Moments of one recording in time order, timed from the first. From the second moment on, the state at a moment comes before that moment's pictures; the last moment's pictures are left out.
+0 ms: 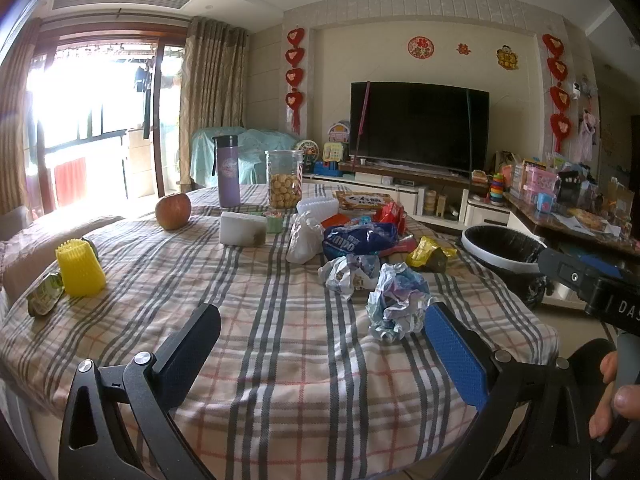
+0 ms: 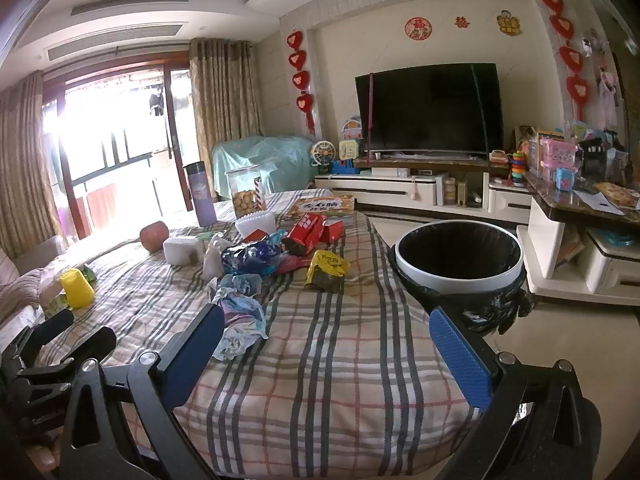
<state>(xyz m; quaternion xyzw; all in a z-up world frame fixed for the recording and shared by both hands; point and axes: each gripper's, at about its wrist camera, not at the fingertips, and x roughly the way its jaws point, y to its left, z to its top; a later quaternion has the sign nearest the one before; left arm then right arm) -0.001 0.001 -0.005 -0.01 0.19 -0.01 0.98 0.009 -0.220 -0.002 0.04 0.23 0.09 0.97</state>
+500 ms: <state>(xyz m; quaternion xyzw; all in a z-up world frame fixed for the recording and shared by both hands) 0.003 -0.001 -0.010 -0.01 0.20 -0.01 0.98 0.011 -0.219 -0.004 0.04 0.23 0.09 0.97</state>
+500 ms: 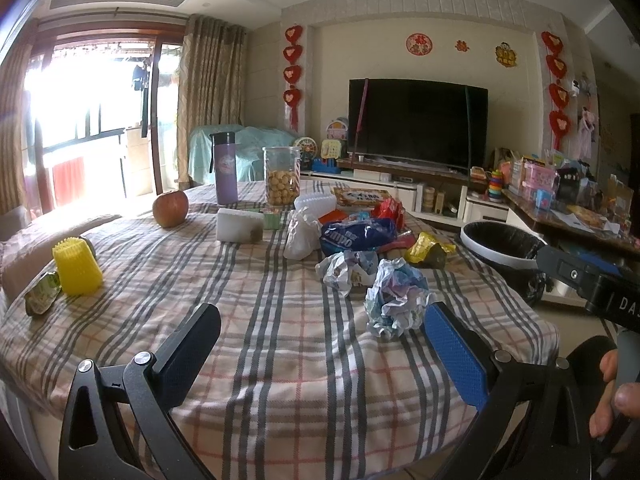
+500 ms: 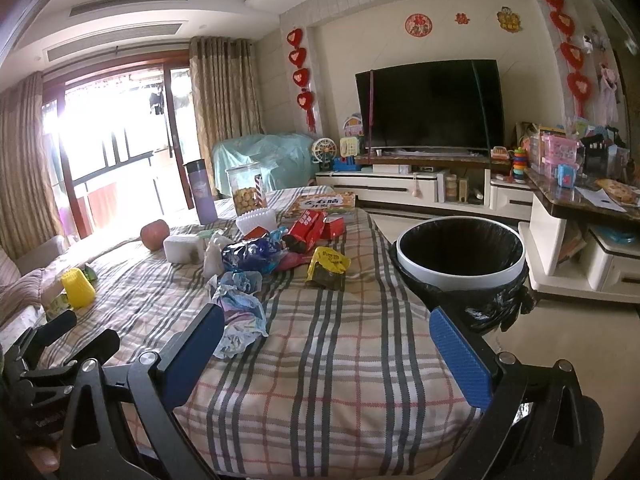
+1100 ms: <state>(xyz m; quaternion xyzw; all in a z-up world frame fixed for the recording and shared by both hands) 0.020 0.000 -0.014 -0.02 0.23 -0.03 0.97 0.030 -0.227 -0.018 0.05 0.26 0.12 0.96</state>
